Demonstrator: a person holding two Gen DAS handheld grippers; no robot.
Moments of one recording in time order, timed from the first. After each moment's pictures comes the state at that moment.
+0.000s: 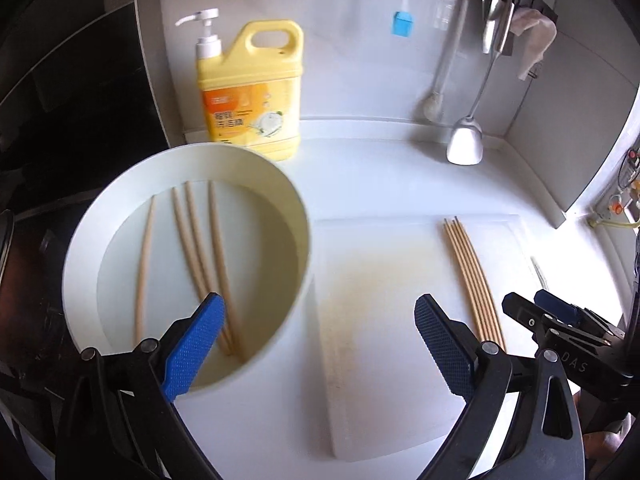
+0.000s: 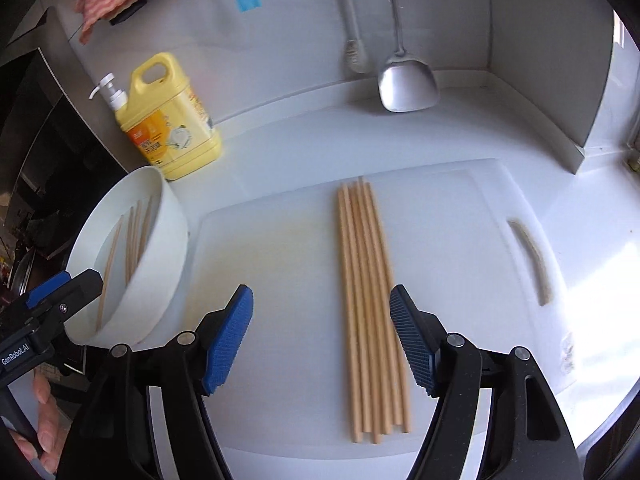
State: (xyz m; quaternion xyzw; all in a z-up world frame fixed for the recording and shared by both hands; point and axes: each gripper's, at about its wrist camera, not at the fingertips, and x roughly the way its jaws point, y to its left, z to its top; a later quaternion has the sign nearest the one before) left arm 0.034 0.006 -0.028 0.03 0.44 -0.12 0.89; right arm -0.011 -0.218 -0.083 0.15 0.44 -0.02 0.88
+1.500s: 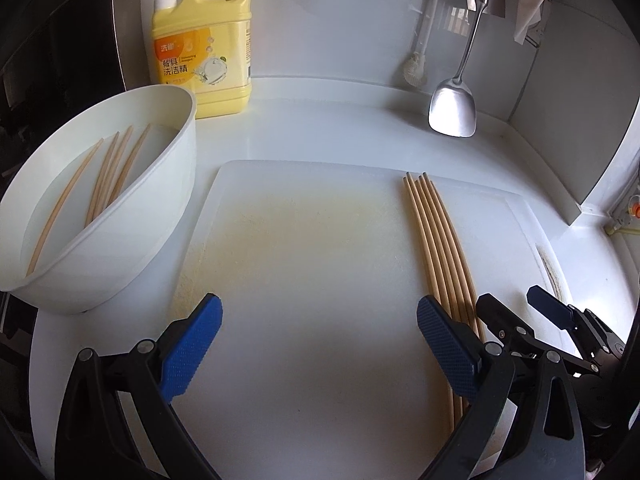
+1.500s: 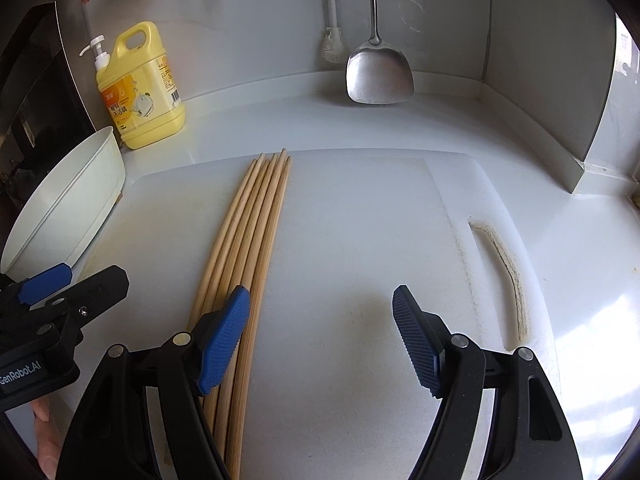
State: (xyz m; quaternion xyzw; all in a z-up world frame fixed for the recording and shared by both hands) left arm 0.012 -0.088 -0.120 -0.01 0.43 -0.08 0.90; right arm -0.011 -0.274 -0.152 0.06 0.40 0.00 0.91
